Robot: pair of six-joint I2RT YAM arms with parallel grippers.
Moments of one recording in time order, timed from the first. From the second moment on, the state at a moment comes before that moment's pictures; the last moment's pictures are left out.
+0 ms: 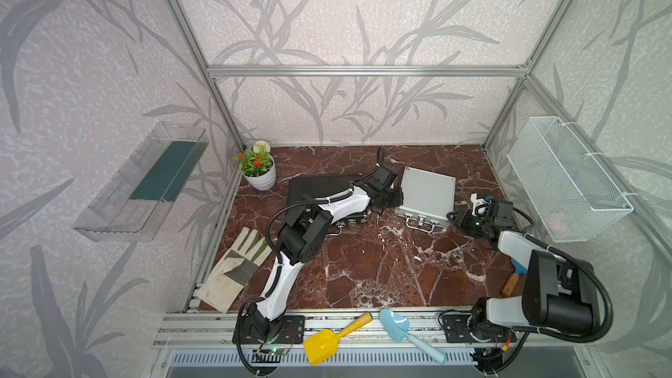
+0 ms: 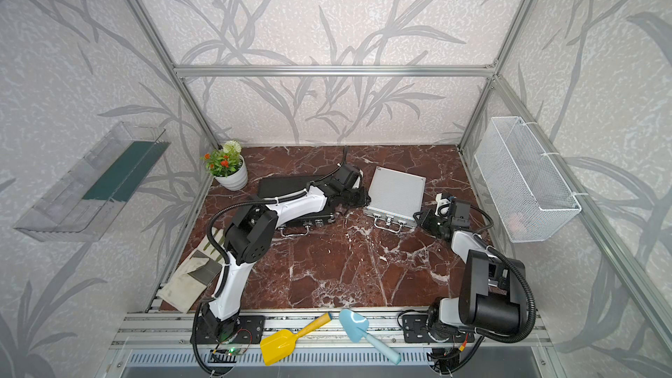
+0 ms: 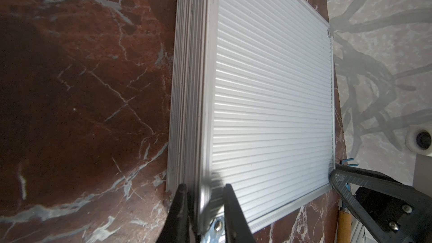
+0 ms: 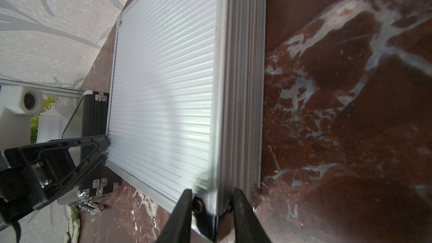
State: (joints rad) left arm -0.74 2.20 1.65 -0.24 0.22 -0.74; right arm -0.24 1.39 0.56 -0.01 -0.58 0.42
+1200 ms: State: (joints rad) left arm -0.78 2.08 1.62 -0.28 0.21 -0.79; right arm -0.26 1.13 0.59 -0.20 -0.56 0.45
